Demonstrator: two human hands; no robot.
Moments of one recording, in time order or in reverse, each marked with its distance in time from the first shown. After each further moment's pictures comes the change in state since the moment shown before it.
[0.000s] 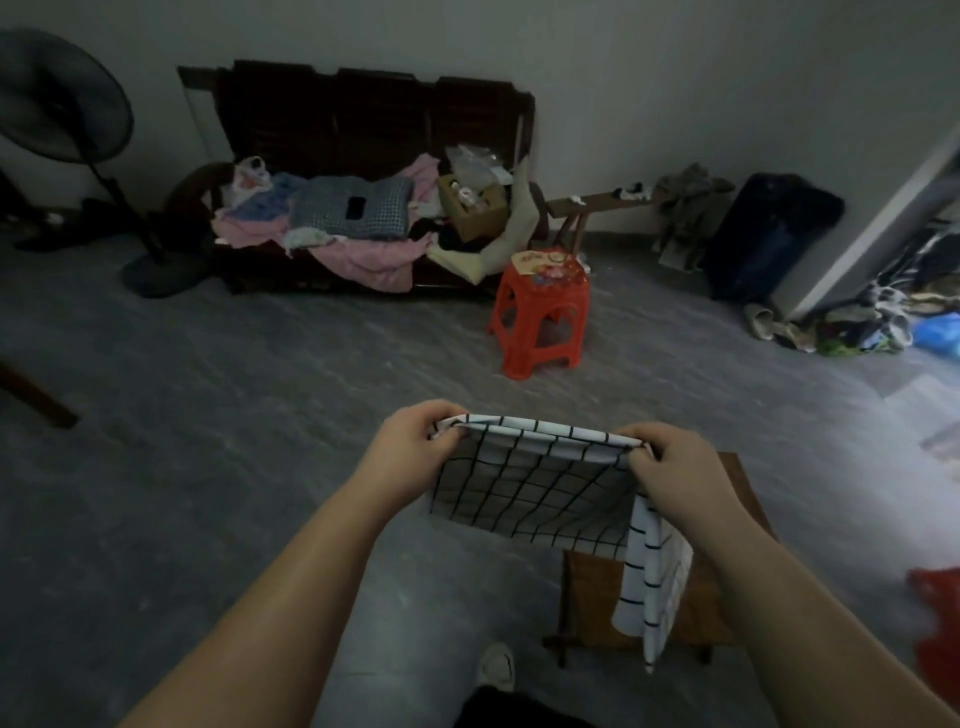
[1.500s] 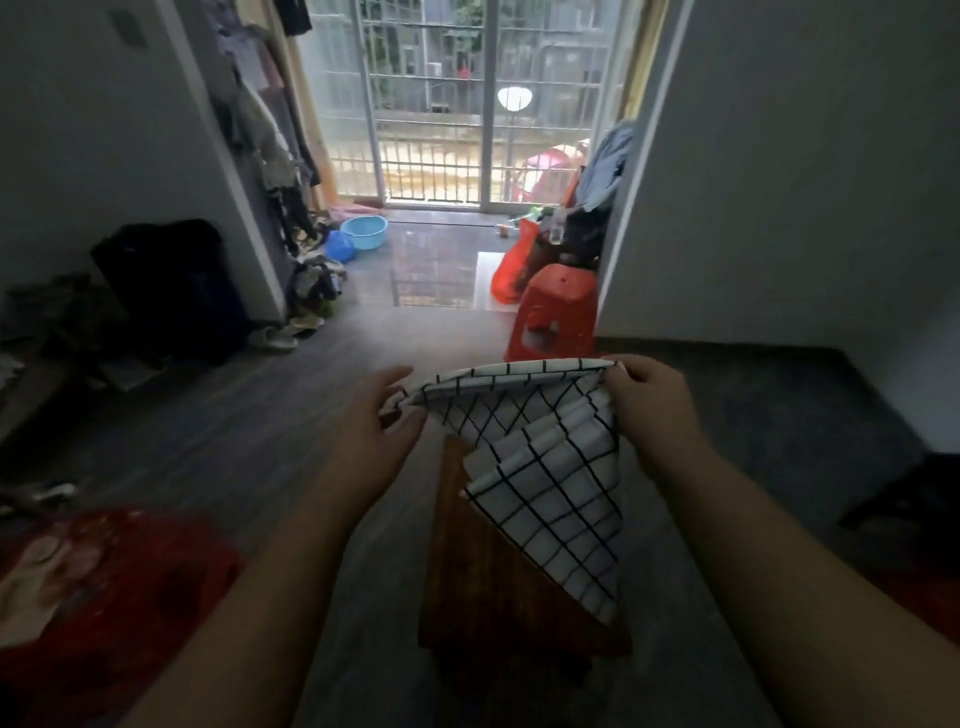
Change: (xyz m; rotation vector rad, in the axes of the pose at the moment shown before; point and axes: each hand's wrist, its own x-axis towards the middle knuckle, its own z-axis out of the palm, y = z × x) left_hand 0.439 0.178 0.197 -0.203 -1.055 0.762; right_hand 0.170 0.000 -0.073 0.359 1.525 0.821
